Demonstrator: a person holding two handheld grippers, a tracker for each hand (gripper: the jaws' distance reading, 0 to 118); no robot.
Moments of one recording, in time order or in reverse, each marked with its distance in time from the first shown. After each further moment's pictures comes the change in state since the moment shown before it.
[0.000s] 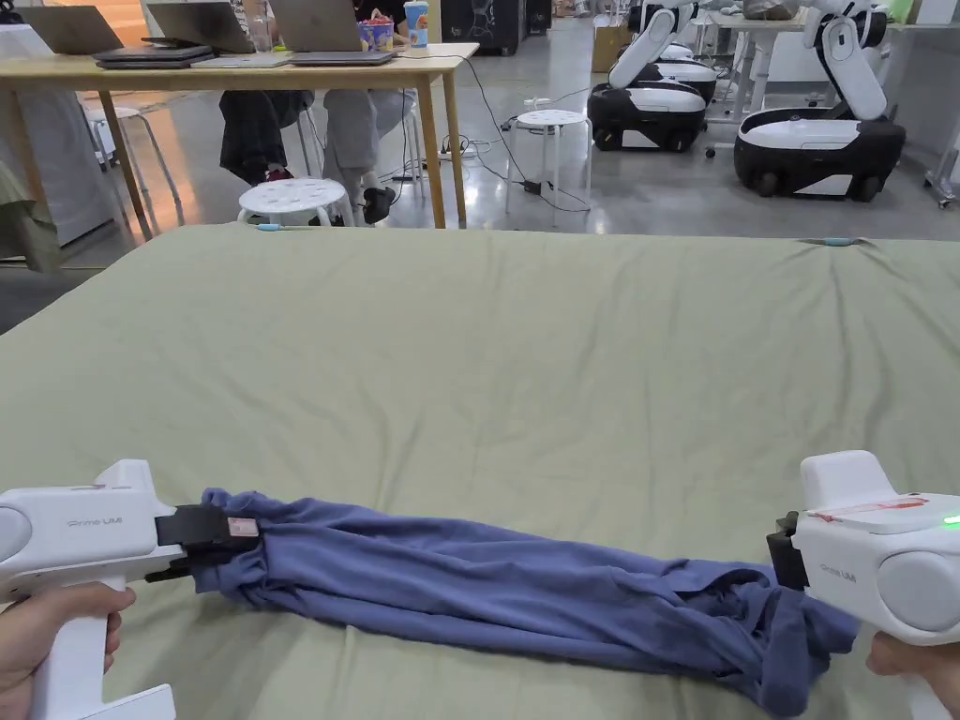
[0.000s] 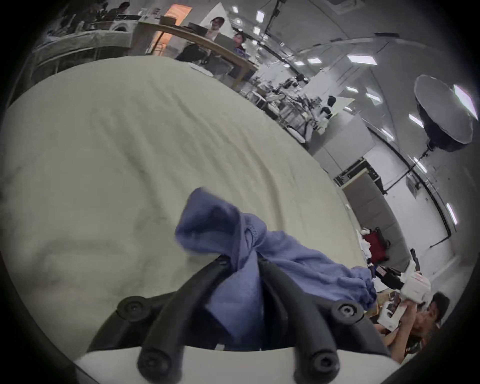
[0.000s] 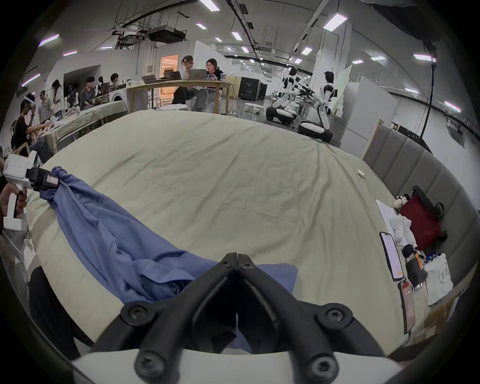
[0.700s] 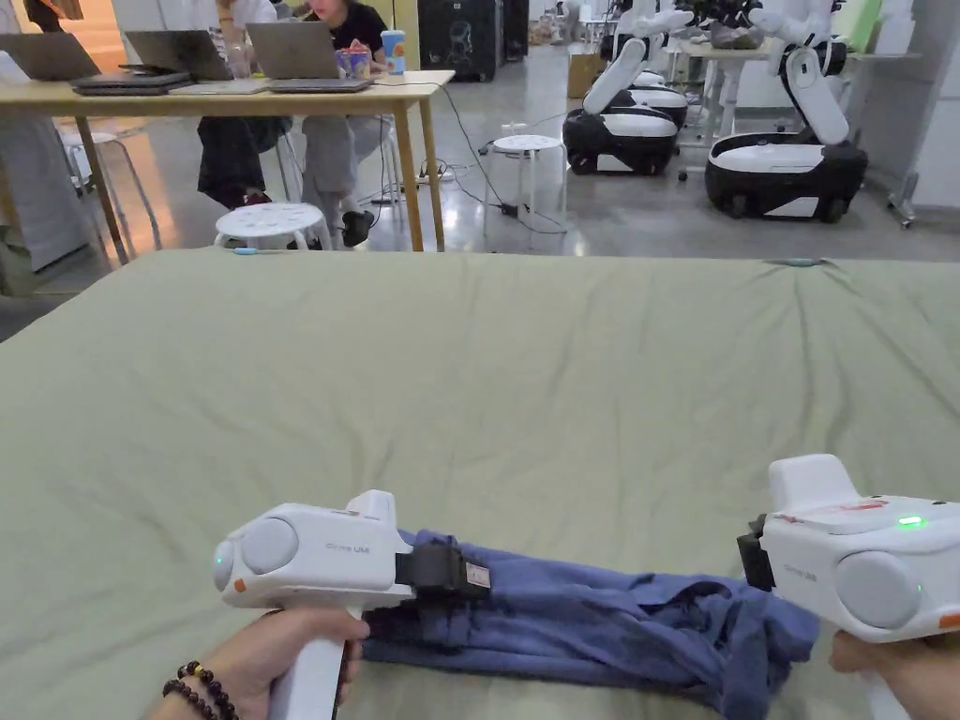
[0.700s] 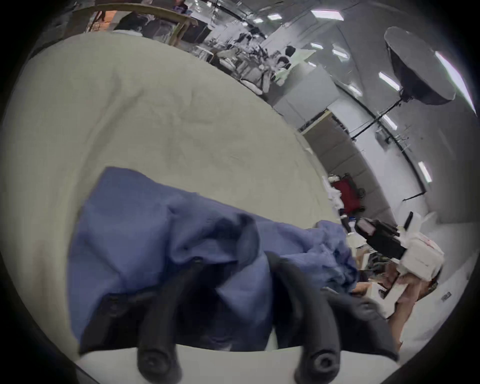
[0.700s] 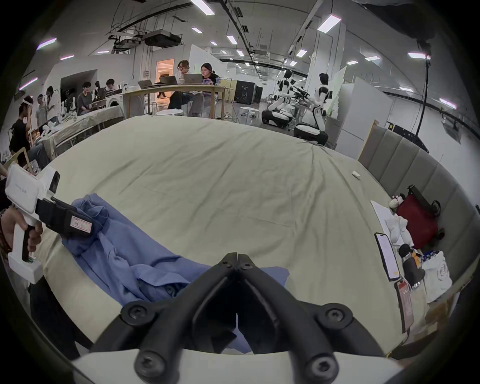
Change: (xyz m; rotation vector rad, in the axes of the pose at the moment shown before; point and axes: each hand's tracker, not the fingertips) left arm 0.139 -0.068 -0.121 -0.264 -0.257 -0.111; right arm 0.007 0.003 0.008 0.023 -0.018 -0.018
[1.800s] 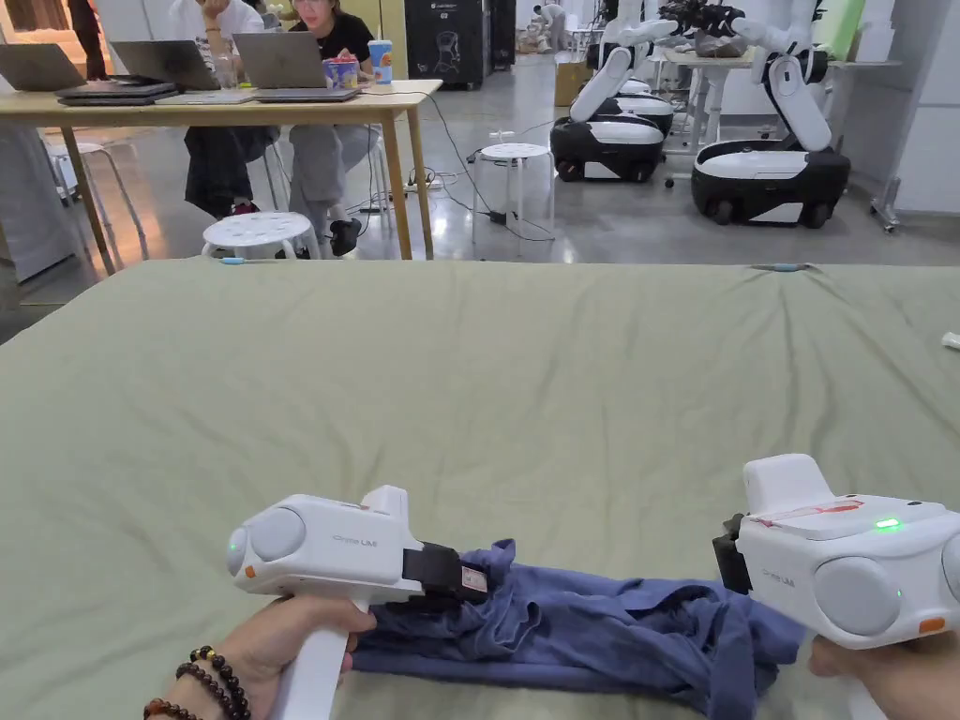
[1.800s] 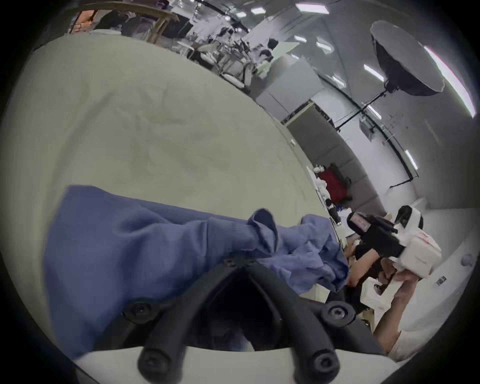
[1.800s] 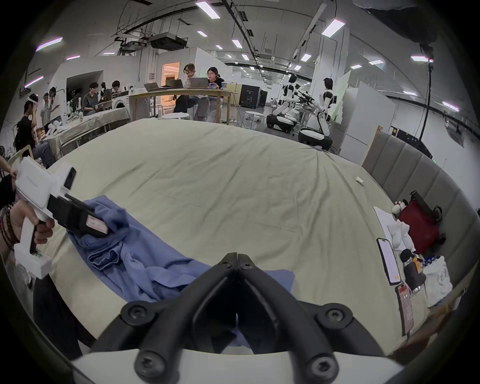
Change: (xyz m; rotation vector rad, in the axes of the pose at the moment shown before) left arm 0.010 0.013 -0.028 -0.076 -0.036 -0.055; right arm -0.009 0.003 0.017 0.026 0.022 0.017
